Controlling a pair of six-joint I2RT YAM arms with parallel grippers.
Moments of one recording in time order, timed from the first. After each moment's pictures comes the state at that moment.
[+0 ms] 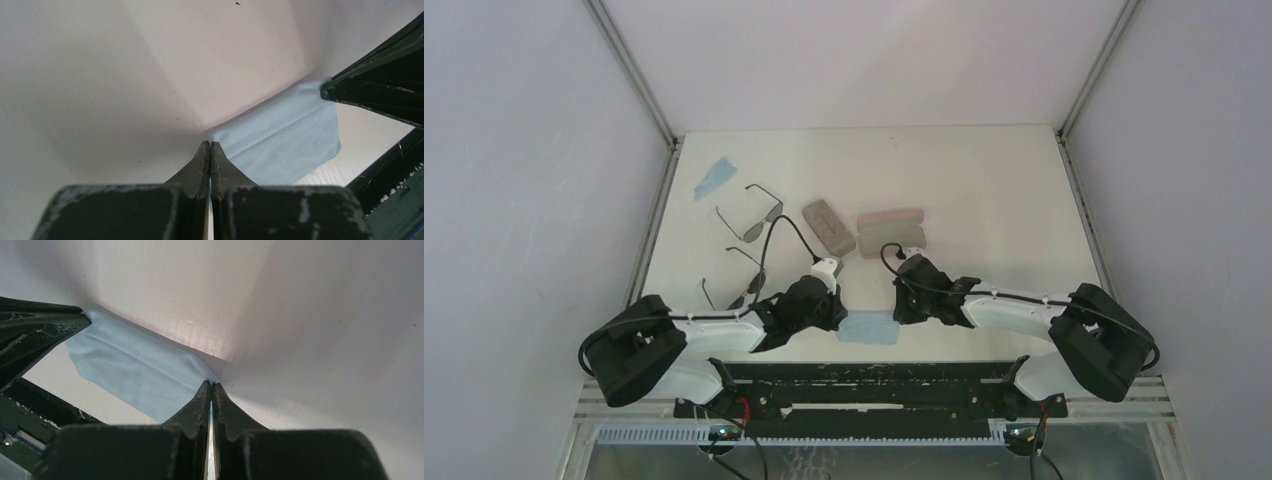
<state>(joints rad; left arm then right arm) -0.91 1.36 0.39 0.29 -0.11 -0.56 0.83 1.40 0.60 -0.18 0.00 0.63</state>
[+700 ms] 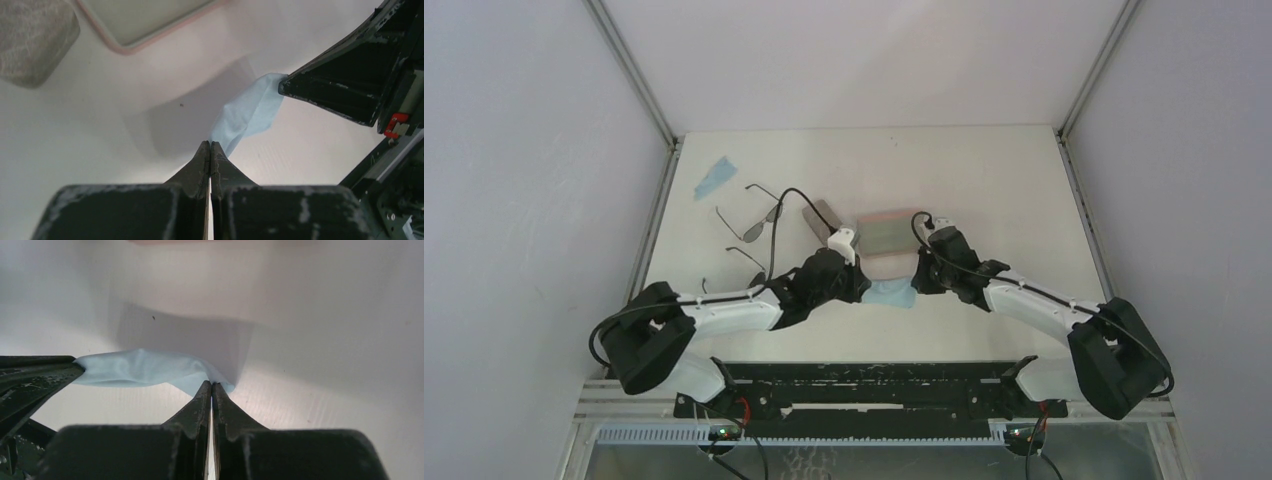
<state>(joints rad) -0.91 1.41 0.61 0.26 -0.10 -0.57 0.60 1.29 0.62 -0.20 -0.02 0.53</state>
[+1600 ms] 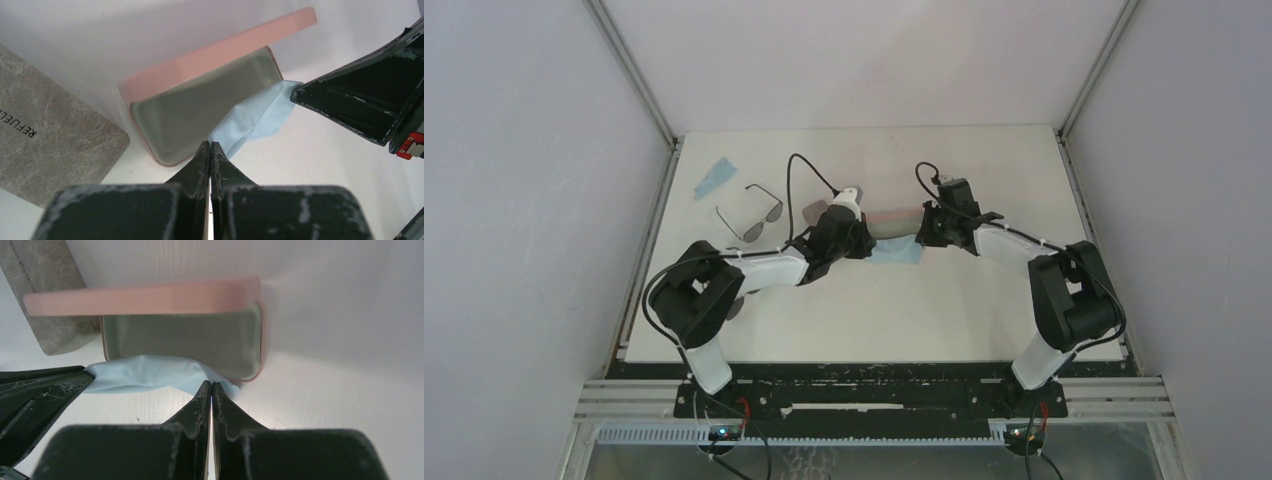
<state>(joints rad) -0.73 1.75 0.94 0.27 -0.08 -0.59 0.35 1.64 0.95 -0.17 -0.15 0.40</state>
